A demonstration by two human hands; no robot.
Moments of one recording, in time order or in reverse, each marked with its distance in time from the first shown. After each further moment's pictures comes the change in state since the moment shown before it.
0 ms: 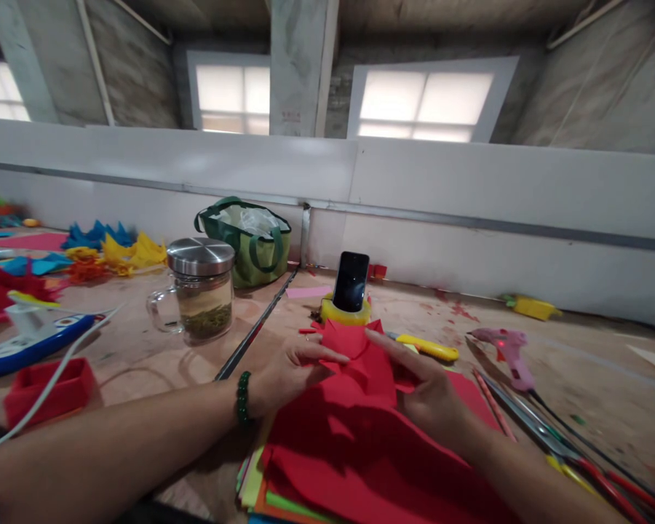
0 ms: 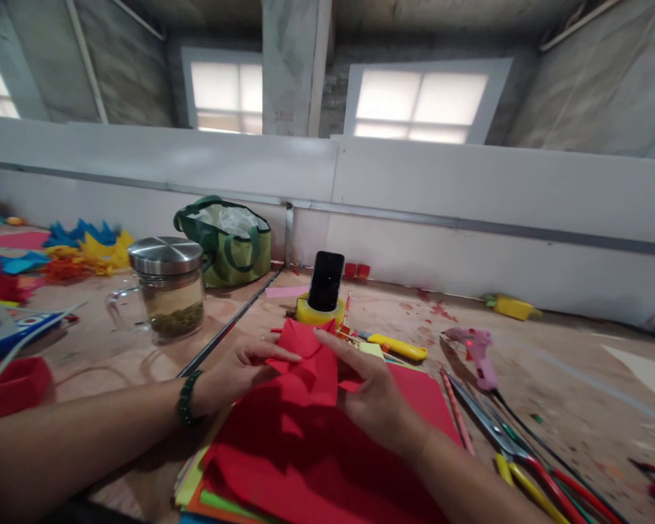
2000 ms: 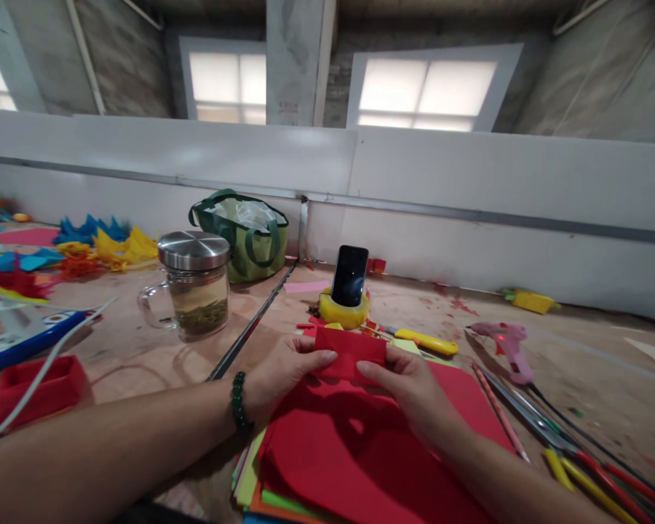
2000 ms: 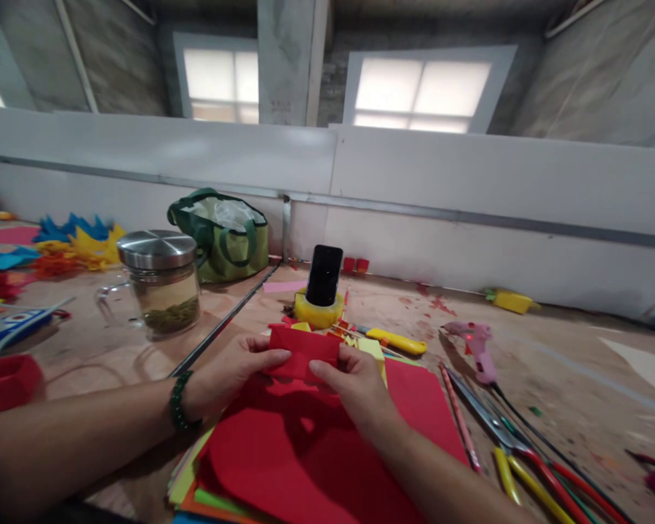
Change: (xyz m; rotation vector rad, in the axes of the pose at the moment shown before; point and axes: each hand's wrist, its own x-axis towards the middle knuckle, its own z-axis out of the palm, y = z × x) left_hand -0.002 0.002 0.014 -0.486 0.158 -0.607; right_hand 0.003 -0.002 0.028 0.671 0.120 0.674
